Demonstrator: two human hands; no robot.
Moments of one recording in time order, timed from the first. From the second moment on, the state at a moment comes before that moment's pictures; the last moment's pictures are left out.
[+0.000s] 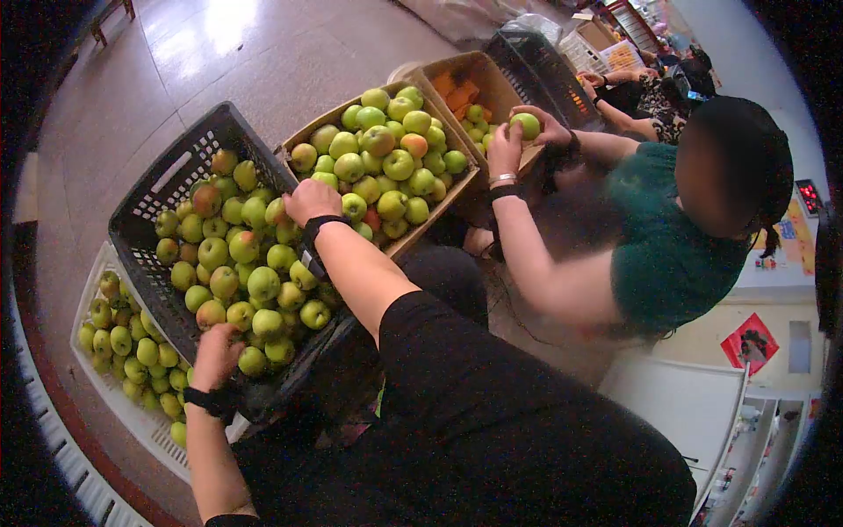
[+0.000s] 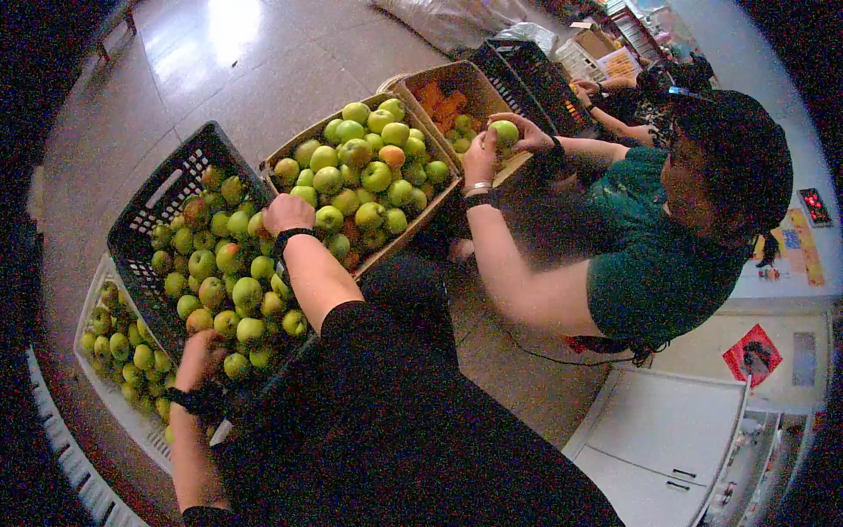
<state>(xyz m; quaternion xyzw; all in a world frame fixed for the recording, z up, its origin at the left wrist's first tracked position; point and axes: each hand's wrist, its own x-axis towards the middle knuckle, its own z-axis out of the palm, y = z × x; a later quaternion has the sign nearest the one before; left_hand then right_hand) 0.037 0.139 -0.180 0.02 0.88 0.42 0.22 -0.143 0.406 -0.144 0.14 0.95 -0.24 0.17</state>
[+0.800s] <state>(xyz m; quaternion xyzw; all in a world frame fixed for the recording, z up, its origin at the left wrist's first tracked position) 0.066 -0.137 -0.147 -0.52 0.74 0.37 -0.21 -0.165 0.417 -0.195 0.06 0.98 -0.09 0.14</state>
